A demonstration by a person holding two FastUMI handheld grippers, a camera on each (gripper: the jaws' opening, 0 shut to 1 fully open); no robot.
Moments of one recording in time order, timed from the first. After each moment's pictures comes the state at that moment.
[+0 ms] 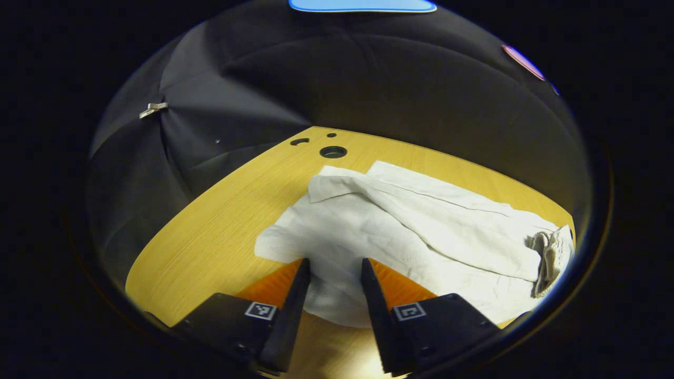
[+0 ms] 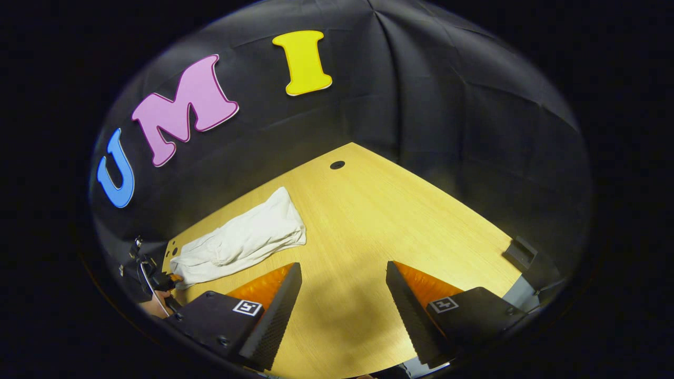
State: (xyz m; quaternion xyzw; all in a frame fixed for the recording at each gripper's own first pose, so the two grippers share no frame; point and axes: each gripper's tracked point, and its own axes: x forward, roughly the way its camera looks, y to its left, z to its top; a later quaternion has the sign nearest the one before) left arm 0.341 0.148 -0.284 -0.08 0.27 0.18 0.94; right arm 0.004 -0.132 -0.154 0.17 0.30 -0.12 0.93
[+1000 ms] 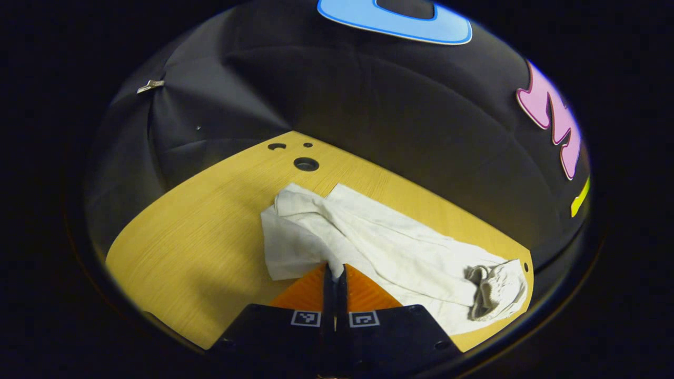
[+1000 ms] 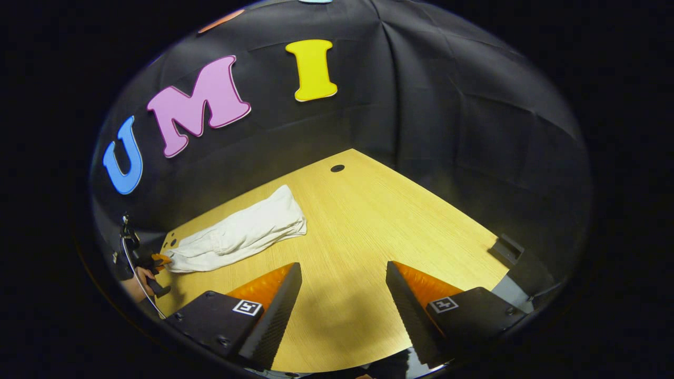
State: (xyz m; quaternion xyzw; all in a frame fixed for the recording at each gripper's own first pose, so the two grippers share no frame) left arm 0.343 0.116 -0.209 -0.20 0.22 0.11 0.95; right arm -0.032 -0.133 -0.143 0.15 0.26 -0.13 0.94
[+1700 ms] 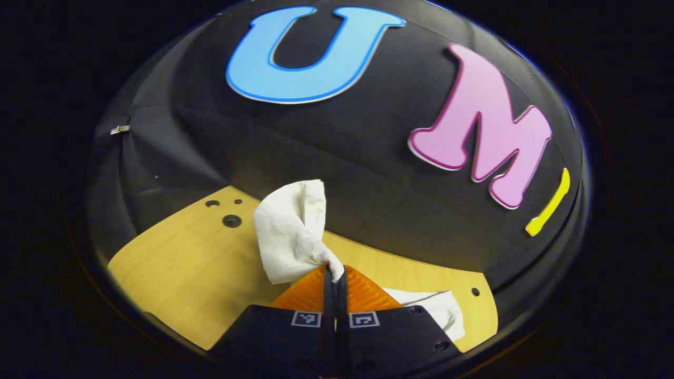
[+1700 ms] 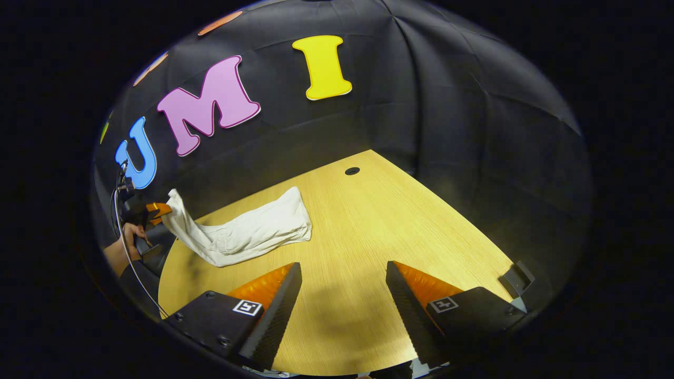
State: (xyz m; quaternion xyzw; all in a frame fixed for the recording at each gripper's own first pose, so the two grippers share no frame) left arm 0.366 -0.036 -0.063 -0.18 0.12 0.02 0.98; right arm 0.002 -0.166 -0.146 0.14 0.27 -0.04 0.95
